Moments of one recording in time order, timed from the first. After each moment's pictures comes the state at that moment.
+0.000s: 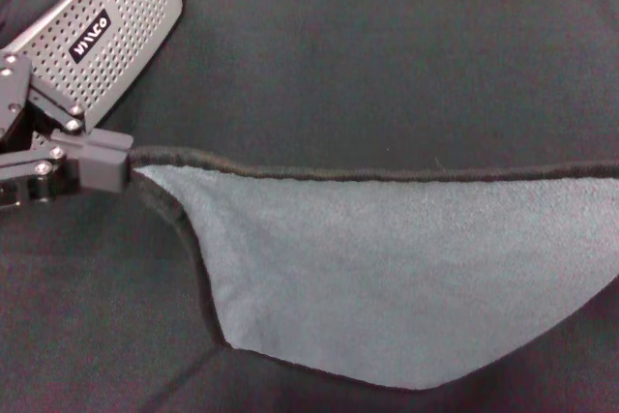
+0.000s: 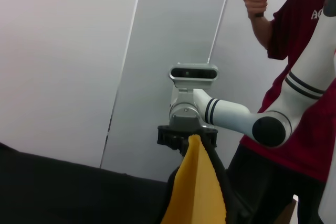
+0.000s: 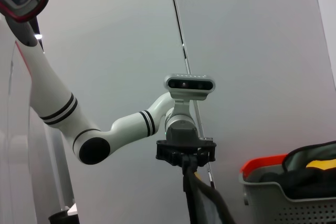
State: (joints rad) left arm -0.33 -1.72 1.13 1.16 1.25 2.04 -1.84; right arm 0.24 2.00 -0.87 -1.17 -1.41 -2.11 1.65
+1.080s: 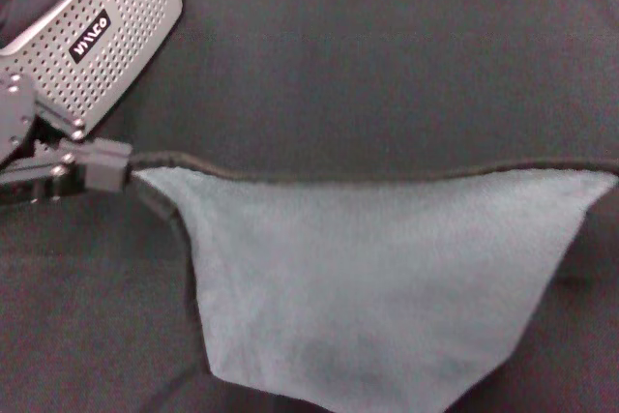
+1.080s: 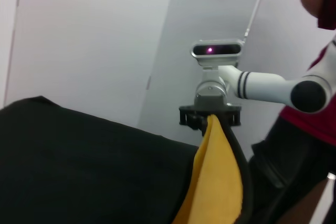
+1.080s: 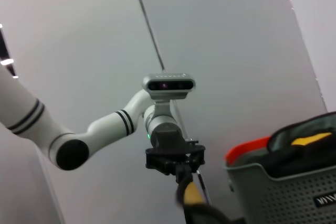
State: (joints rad) left arm -0.36 -1.73 1.05 1.11 1.45 2.04 -1.81; right arm 0.31 2.00 -0.91 -0.96 -1.49 -2.02 1.59
